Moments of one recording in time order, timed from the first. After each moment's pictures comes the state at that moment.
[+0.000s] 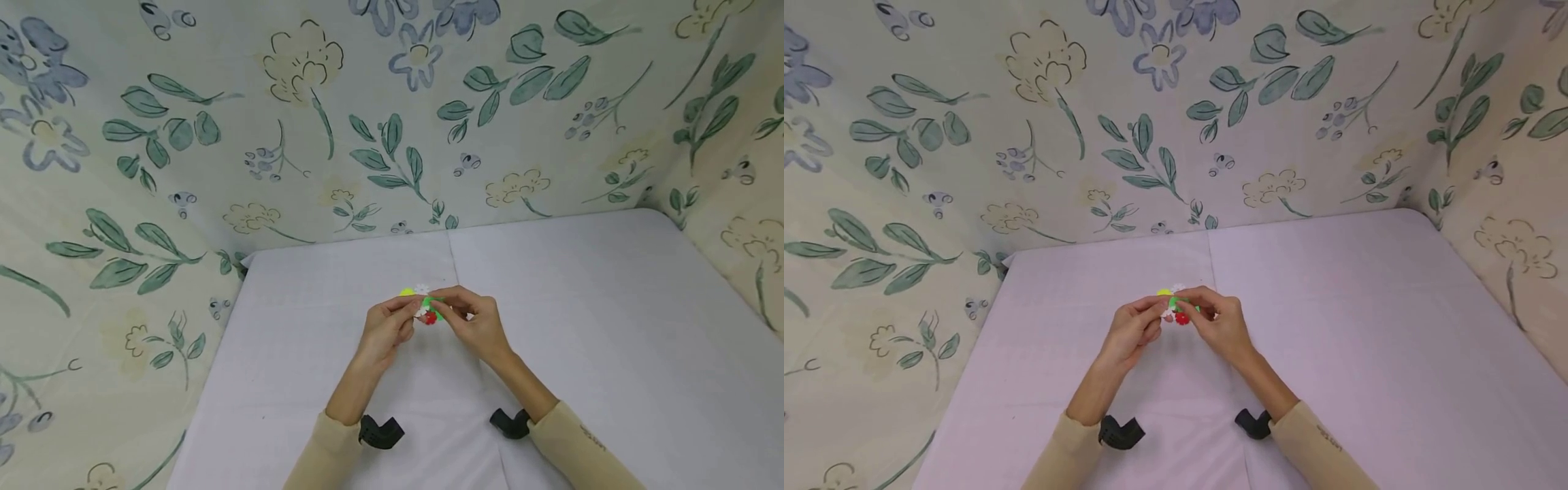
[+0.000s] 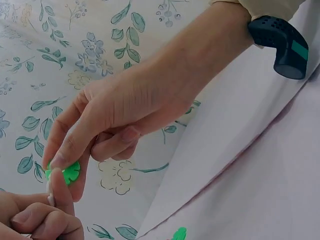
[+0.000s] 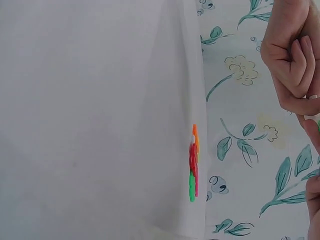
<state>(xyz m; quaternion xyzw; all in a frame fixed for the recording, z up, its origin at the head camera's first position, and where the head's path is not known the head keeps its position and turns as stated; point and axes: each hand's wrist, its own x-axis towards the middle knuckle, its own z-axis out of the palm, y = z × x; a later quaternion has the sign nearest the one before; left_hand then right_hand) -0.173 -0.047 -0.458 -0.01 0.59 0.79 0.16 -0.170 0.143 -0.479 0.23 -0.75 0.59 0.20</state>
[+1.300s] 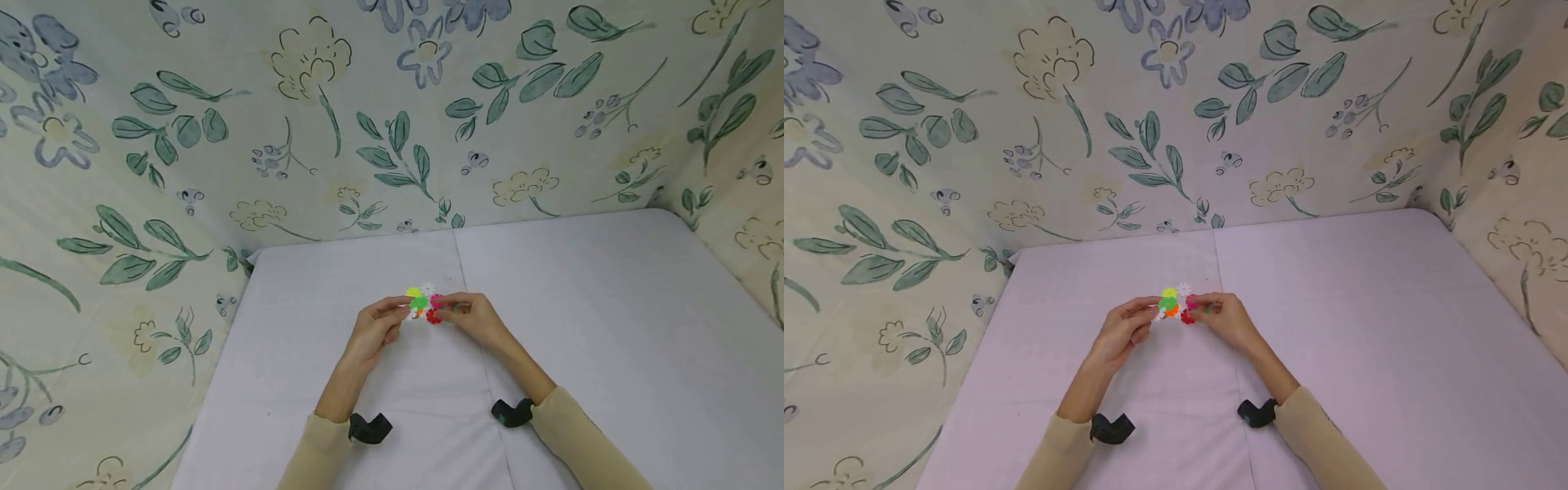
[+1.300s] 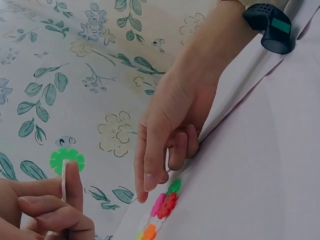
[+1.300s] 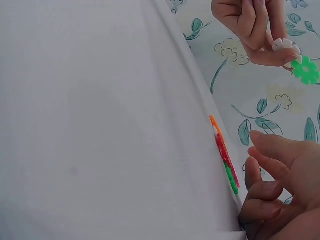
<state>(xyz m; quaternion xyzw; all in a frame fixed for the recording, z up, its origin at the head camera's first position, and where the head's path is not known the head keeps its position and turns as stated) -0.182 -0.079 -0.481 -0.02 0.63 0.76 0.16 -0.203 0.155 -0.521 0.07 -0.82 0.57 -0.06</state>
